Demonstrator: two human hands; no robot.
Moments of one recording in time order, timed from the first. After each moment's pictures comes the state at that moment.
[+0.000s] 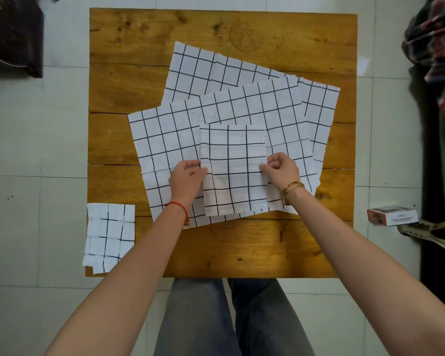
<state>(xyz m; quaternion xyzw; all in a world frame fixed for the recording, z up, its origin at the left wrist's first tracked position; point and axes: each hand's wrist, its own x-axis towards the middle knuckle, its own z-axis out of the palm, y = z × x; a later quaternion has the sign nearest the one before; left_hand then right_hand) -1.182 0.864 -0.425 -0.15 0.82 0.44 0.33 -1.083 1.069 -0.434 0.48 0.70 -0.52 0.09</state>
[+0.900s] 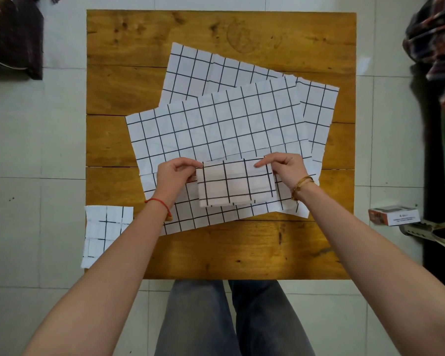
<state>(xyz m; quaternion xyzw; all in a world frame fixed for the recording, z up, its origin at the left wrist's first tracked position) -1.205 0.851 -0.414 -0.08 0.78 0.52 0.35 -1.083 1.088 -0.418 0.37 0.69 -0.62 0.08</state>
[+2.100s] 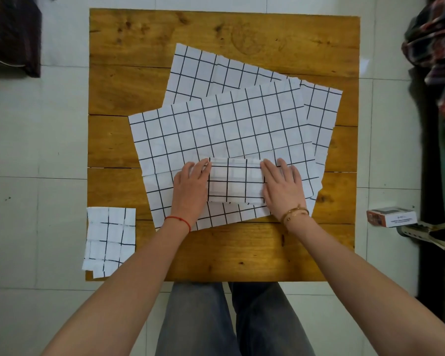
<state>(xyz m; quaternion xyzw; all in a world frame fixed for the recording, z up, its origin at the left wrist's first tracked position) -1.172 0.850 -0.439 0.31 0.92 0.02 0.24 -1.050 1.052 -0.438 0.15 0.97 -0.04 0.21</state>
